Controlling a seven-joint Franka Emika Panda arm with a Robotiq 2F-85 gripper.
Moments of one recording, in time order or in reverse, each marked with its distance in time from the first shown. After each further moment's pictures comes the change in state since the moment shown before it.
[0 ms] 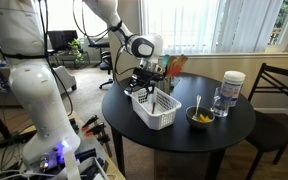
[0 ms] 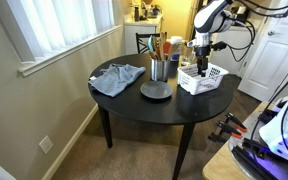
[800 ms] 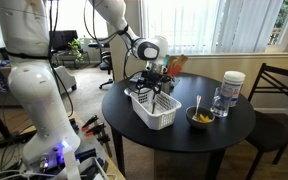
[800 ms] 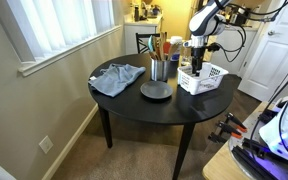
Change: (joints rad) arm -0.032 0.100 0.022 0.090 -0.002 0.083 -0.057
